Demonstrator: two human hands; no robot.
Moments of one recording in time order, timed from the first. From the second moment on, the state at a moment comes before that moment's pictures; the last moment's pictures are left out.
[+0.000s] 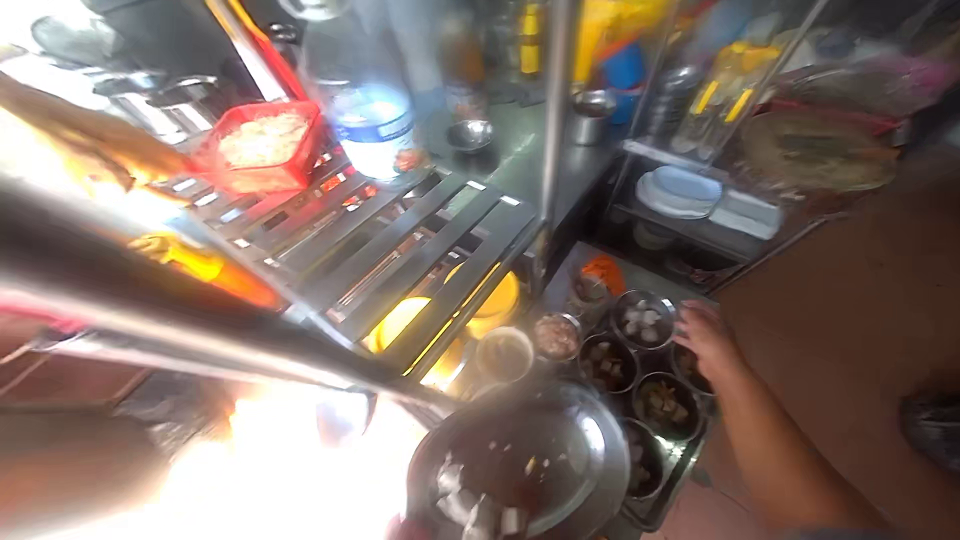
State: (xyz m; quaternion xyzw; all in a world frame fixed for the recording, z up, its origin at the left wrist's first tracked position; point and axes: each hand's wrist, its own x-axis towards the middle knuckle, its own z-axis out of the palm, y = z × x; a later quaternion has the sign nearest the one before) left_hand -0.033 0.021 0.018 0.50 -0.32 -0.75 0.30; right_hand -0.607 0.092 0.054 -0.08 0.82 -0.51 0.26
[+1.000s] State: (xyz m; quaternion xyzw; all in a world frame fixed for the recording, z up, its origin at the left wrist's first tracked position) left_hand -0.104 0.016 0.047 0.44 -0.26 -0.83 0.23; right_hand -0.356 0.157 0.094 -0.23 0.51 -0.50 0.66
